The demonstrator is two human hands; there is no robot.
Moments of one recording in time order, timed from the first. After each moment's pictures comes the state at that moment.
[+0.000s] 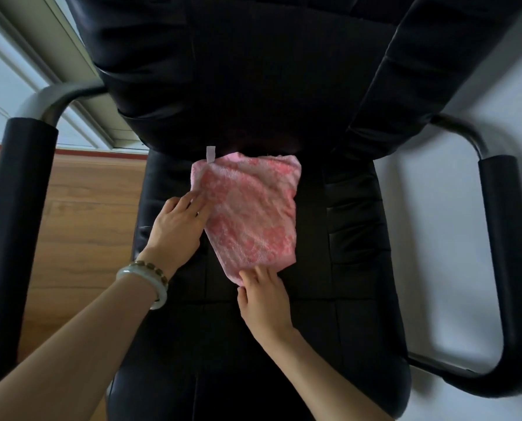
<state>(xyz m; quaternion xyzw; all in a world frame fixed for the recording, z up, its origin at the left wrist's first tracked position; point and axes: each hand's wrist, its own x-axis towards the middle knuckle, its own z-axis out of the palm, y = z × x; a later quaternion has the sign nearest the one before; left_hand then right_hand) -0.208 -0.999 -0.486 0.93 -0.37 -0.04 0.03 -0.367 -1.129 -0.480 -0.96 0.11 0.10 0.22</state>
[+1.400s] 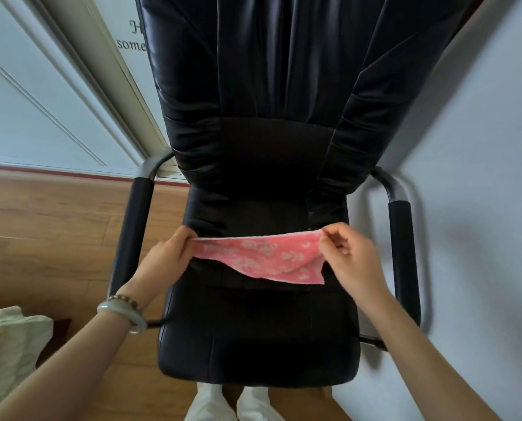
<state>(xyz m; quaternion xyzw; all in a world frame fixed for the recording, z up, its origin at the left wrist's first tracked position) -0.277 -0.947 -0.298 0.93 -0.15 -0.19 0.28 -0.380 -1.239 -0.212 -0.86 0.18 -0.03 0.47</state>
